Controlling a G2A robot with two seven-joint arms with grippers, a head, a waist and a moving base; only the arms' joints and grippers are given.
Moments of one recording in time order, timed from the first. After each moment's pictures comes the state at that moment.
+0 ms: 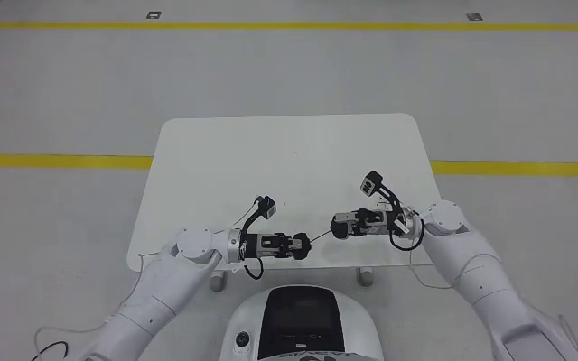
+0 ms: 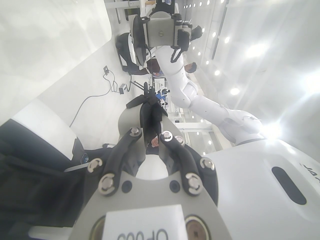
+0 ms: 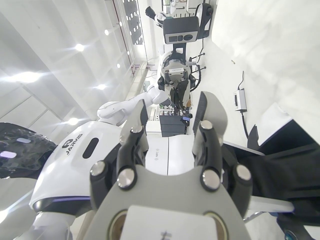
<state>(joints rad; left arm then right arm) 1.28 -1.12 -0.96 -1.38 -0.44 -0.30 -1.09 -1.14 -1.08 1.03 -1.09 0.65 -0.32 1.39</state>
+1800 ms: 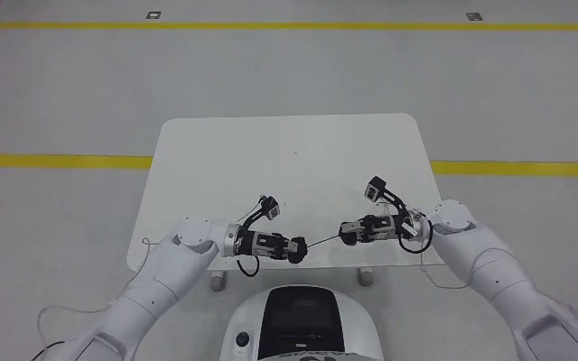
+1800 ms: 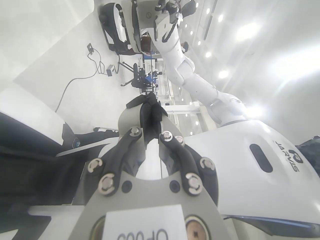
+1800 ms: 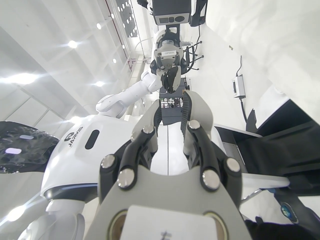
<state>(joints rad) 1.16 -1.13 -0.87 -1.23 -0.60 -0.34 -1.30 -1.04 -0.95 0.79 -1.08 0.81 -0.34 1.39</state>
